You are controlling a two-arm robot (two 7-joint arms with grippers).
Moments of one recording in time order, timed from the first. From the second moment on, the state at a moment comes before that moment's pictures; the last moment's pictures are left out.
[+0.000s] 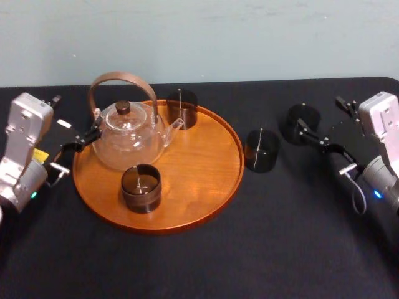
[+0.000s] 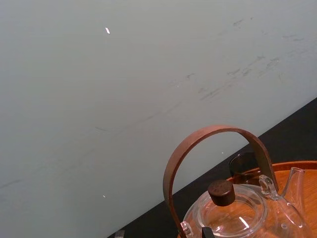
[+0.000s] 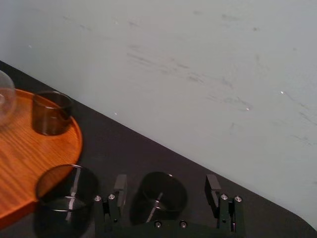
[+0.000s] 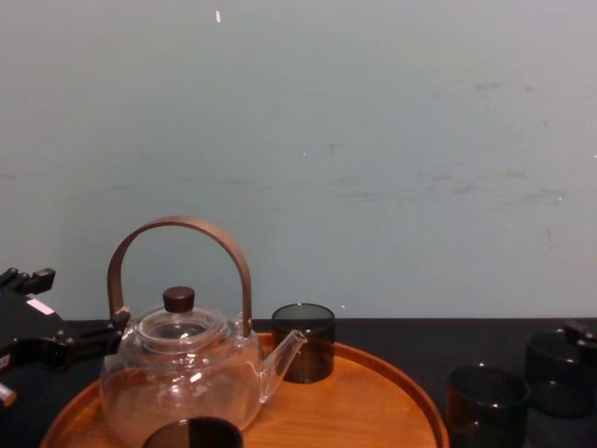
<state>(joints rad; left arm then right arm) -0.20 0.60 0.45 -1.41 -0.25 -0.12 0.03 0.16 0.61 -0.43 -1.46 0.27 -0.13 0.02</state>
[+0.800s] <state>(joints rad) -0.20 0.60 0.45 -1.41 -0.25 -0.12 0.03 0.06 0.57 -0.43 -1.55 0.30 -0.15 0.15</state>
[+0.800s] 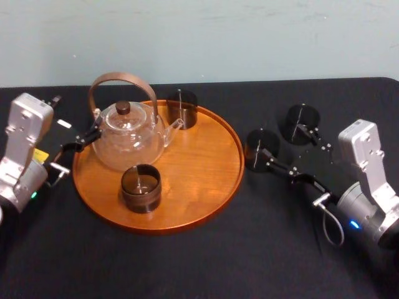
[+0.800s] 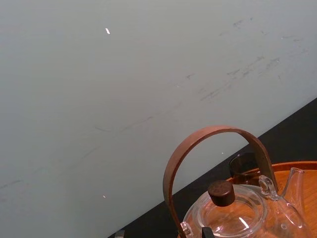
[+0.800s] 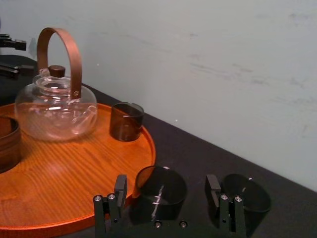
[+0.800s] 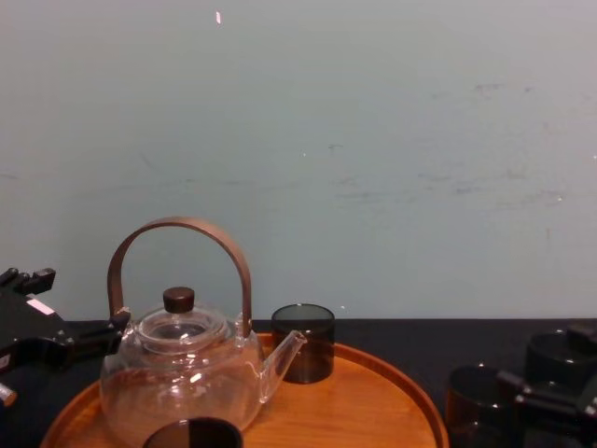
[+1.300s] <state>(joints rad) -0.20 0.60 0.45 -1.41 -0.25 -0.12 0.03 0.04 0.53 -0.41 -1.50 0.31 -0.13 0.20</state>
